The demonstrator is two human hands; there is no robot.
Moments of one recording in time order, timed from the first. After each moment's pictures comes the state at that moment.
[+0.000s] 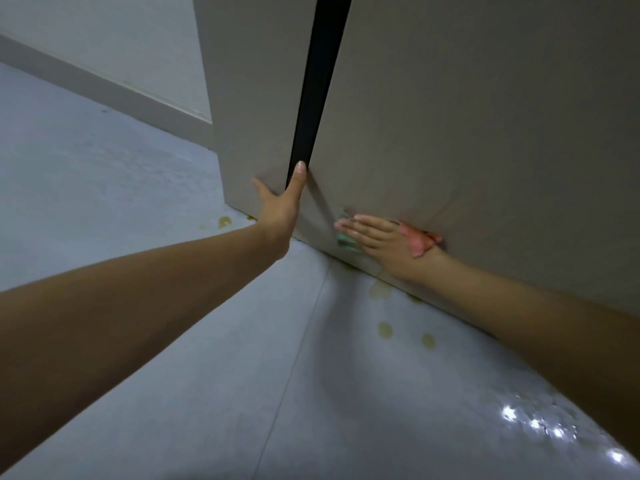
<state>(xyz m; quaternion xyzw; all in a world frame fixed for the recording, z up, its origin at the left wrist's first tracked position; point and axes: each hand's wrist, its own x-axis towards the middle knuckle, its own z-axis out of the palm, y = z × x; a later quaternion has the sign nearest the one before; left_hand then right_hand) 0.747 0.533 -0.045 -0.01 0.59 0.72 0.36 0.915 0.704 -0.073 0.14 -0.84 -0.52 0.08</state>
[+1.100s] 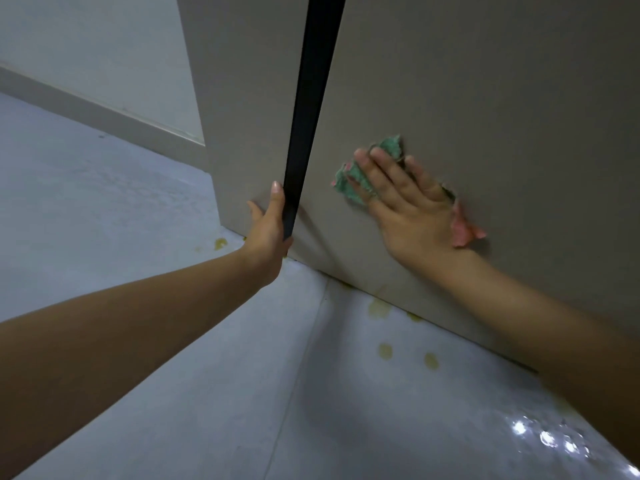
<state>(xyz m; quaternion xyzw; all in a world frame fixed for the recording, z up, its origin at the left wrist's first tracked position) 0.744 0.533 -0.043 -0.05 0.55 0.74 0.39 0.887 0.670 0.032 0.03 -0.89 -0.38 0.25</state>
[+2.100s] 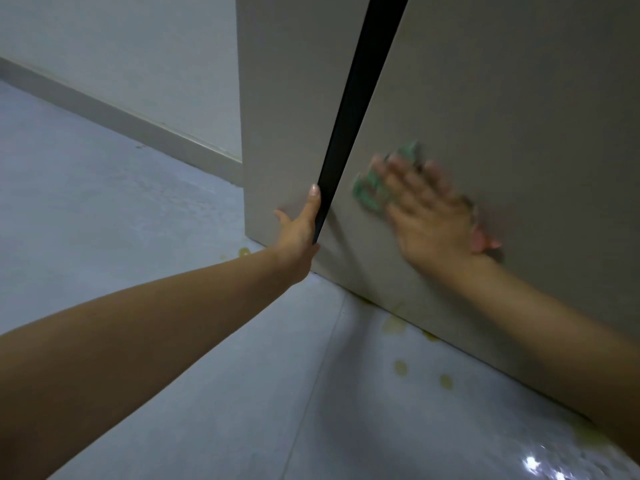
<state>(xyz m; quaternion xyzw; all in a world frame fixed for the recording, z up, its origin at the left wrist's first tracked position) 0.736 0.538 -0.029 -0.07 0.53 0.74 0.41 0.866 0.658 0.051 0.03 -0.90 -0.35 0.27</state>
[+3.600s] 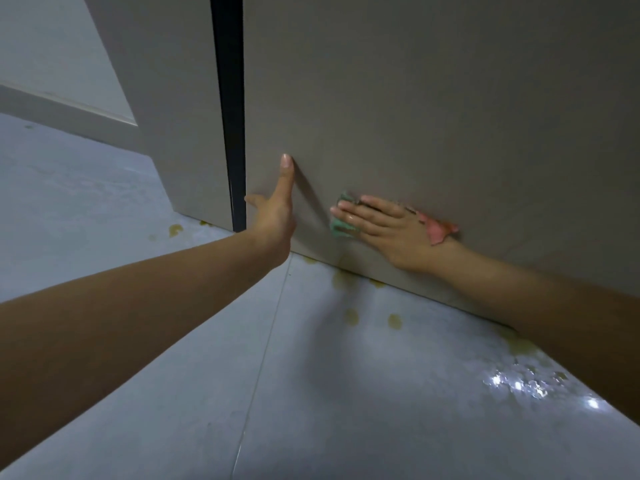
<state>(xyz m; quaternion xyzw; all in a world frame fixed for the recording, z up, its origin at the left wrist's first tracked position) 0.807 0.569 -0.014 -0.06 0.59 0.68 0.43 0.962 0.713 -0.008 0.15 -0.92 -0.35 0.11</state>
